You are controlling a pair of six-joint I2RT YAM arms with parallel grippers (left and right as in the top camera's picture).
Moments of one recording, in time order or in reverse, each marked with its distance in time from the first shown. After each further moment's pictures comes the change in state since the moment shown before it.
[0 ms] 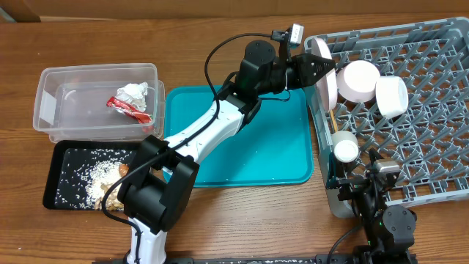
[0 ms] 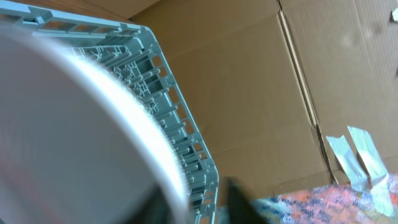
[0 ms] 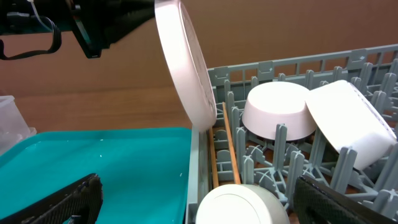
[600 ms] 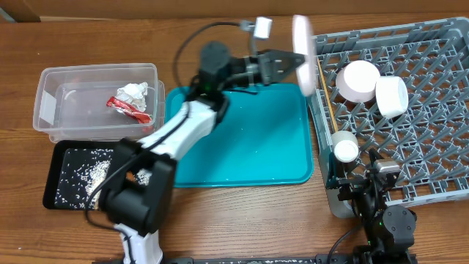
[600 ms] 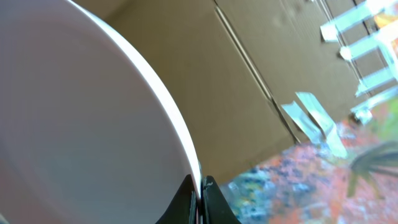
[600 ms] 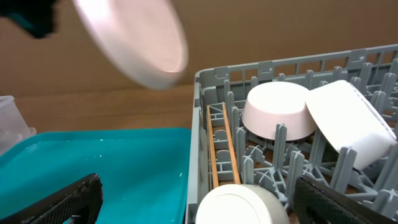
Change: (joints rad) left arm 0.129 -0.072 -0.135 0.312 0.260 -0.002; right arm 0.000 0.000 0.000 0.000 0.000 0.001
